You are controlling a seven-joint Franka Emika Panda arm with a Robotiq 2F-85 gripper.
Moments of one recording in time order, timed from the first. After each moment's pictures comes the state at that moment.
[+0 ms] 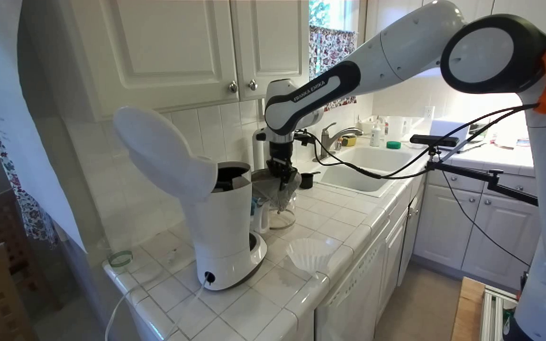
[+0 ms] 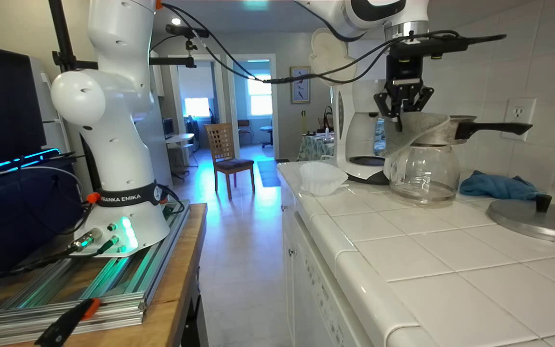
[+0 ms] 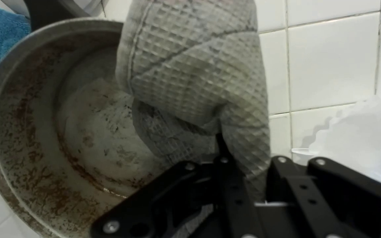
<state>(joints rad) -0.09 0.33 0.02 -1.70 -0.05 2.10 -1.45</state>
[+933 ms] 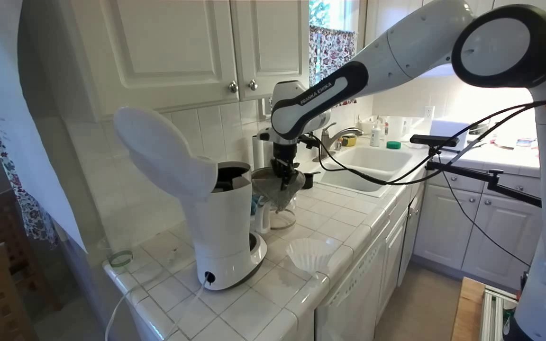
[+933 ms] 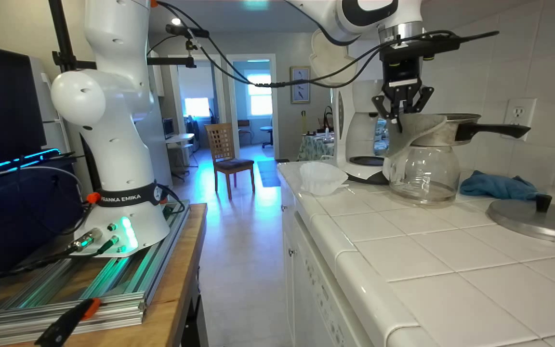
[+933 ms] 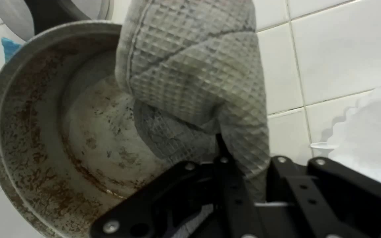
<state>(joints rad) -0.09 0.27 0.00 -1.80 -0.05 2.22 -1.31</state>
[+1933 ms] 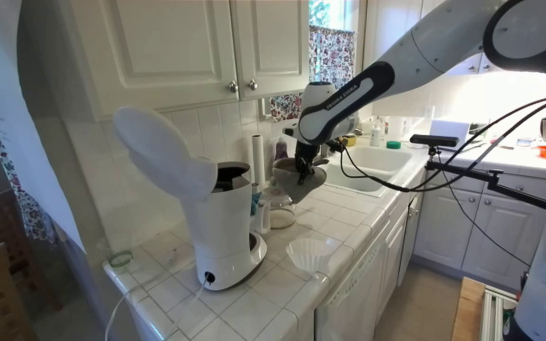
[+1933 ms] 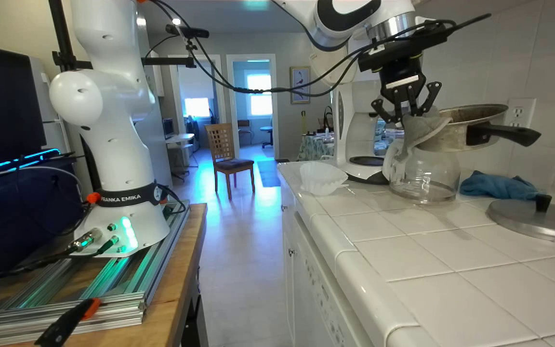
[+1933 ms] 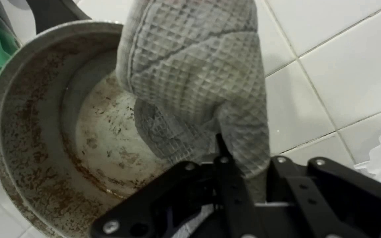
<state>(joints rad) -0.13 0.14 -0.07 -2.04 -0.05 2.48 -1.11</state>
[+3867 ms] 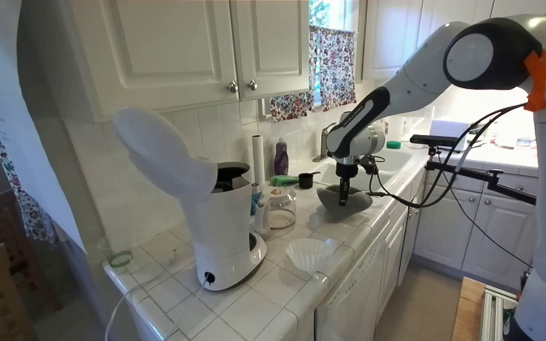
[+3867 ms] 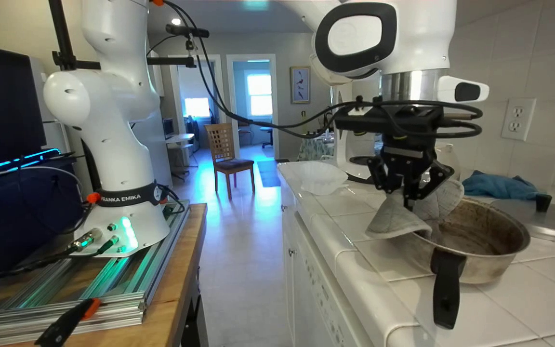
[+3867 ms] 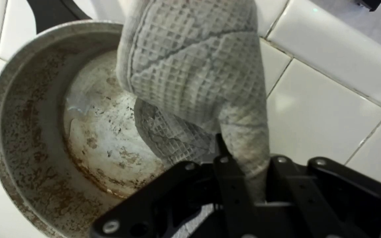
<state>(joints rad) -0.30 0.30 -0.19 -2.06 0.13 2.39 -1.02</state>
